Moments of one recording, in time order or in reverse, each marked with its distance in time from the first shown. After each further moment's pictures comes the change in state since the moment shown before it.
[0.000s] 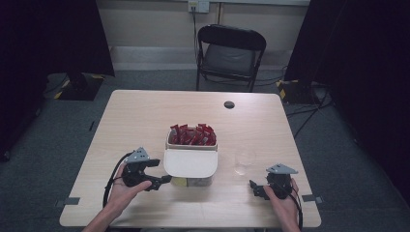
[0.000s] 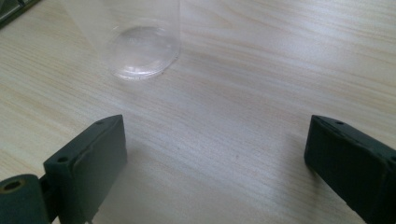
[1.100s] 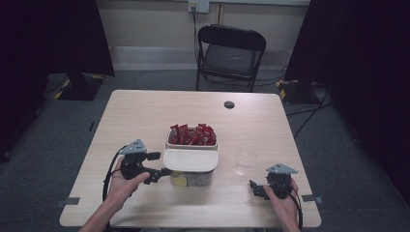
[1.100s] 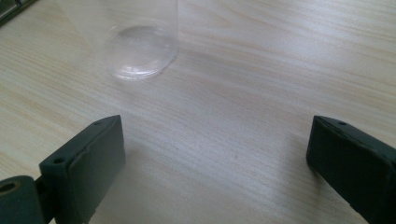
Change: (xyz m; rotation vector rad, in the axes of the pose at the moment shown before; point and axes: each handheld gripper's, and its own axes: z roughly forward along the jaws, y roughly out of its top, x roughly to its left) left arm 0.005 0.028 -0.009 -0.084 -0.047 -0.044; right arm 0.000 0.000 0.001 0.004 -0.004 0.002
